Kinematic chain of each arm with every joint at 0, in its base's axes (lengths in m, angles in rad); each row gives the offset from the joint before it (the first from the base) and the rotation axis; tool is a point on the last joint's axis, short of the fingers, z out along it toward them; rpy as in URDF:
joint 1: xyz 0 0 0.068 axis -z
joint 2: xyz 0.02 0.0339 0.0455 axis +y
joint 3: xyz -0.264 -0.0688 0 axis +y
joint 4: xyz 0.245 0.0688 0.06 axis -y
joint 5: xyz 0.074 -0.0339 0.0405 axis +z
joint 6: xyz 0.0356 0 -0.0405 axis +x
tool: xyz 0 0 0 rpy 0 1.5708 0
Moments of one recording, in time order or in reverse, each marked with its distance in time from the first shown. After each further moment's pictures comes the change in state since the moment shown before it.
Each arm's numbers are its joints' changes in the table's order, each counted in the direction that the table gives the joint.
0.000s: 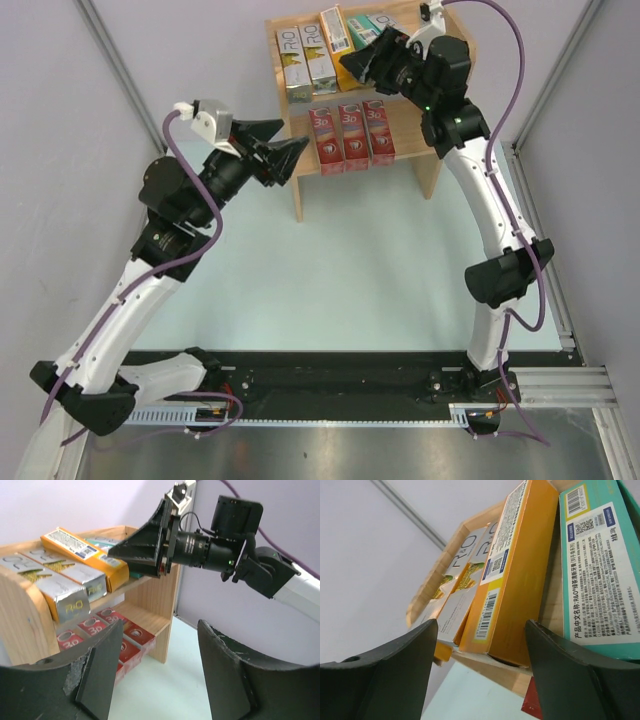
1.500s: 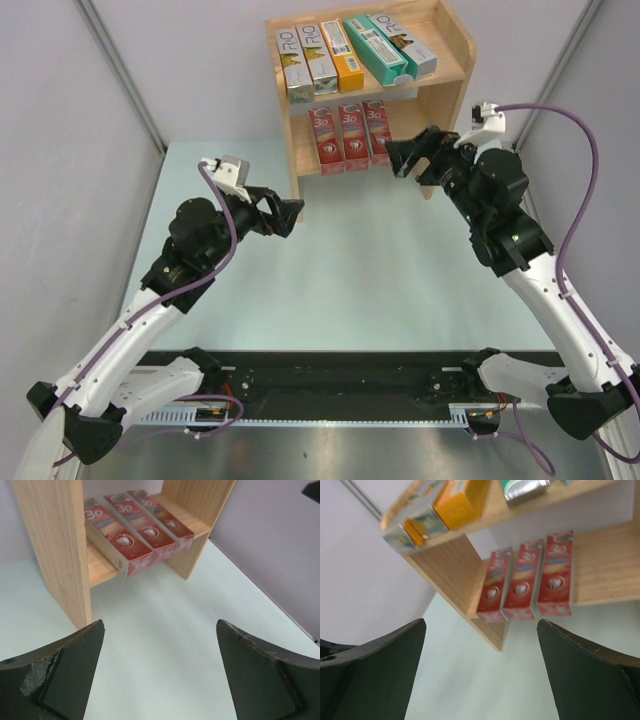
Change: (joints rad) left arm 0.000 -0.210 0.399 -0.181 0.170 -0.069; right arm -0.129 -0.811 0.938 0.092 -0.396 -0.200
